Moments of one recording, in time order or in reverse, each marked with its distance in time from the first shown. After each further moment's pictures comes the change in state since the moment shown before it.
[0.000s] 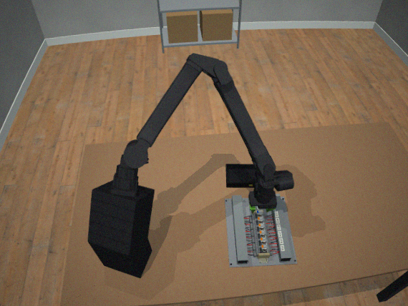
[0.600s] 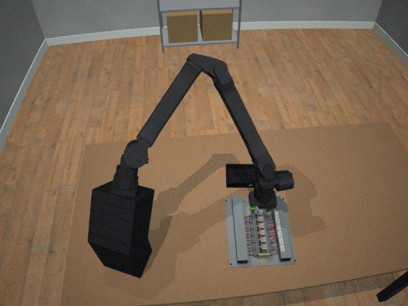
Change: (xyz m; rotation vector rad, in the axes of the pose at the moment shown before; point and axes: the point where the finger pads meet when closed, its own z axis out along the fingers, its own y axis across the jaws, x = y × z) arm 0.000 0.000 0.000 0.000 0.000 0.000
